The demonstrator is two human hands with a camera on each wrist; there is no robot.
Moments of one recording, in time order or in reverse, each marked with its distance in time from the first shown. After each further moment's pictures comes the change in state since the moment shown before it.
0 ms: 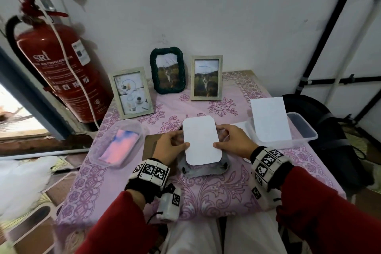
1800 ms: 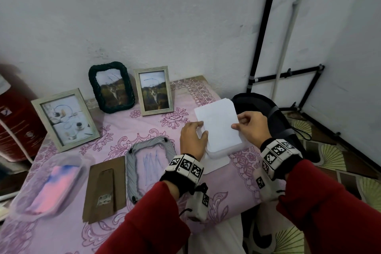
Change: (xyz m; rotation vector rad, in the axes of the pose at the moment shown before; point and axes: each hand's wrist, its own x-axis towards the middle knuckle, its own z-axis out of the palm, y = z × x) left_hand 0.031 0.114 0.169 0.091 -0.007 0.211; right_hand -0.027 0.082 -0.138 0.041 0.637 0.225
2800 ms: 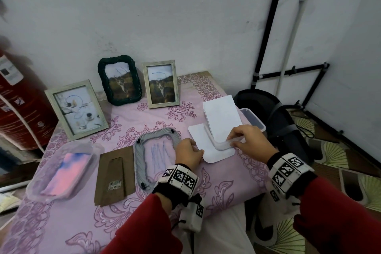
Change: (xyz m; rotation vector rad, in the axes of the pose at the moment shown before) left_hand -0.039 -0.042 -0.017 -0.079 -0.118 -0.302; right_hand -0.059 -0.008 -0.002 -0.308 -0.430 -0.295
